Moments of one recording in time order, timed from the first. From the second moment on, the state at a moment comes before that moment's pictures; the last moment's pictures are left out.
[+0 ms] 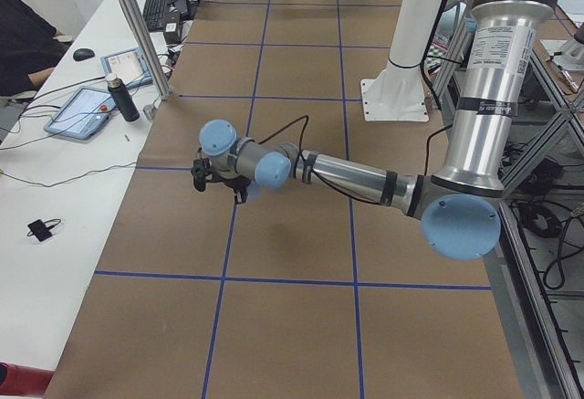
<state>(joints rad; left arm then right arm) -1.29 -1.81 -1.68 -1.61 -2.51 -0.68 1.61 -1.73 1.85 -1.67 2.37 0.03</state>
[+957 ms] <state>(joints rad) -0.81 -2.42 -1.49 -1.58 -2.11 -1.41 1.61 -1.73 1.85 -1.66 2.39 0.02</state>
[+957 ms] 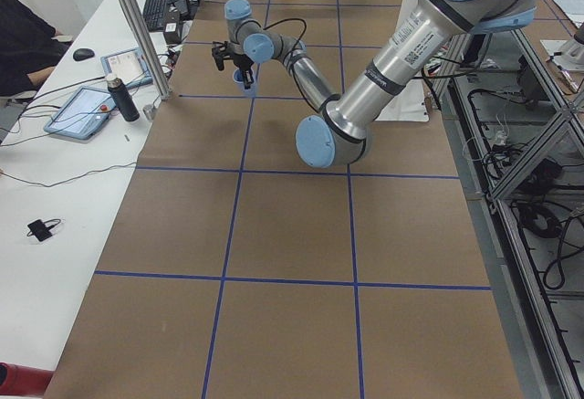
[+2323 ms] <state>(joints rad) -0.64 -2.45 -1.40 -1.73 -1.93 -1.47 1.61 -1.71 1.86 -1.67 2.37 0.02</state>
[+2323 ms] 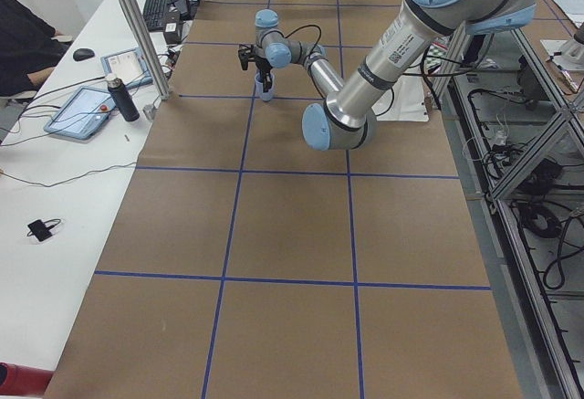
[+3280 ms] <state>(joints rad) -0.84 -2.29 -1.58 -1.72 -2.11 -1.30 1.71 -1.57 1.72 -1.66 2.26 -0.17</state>
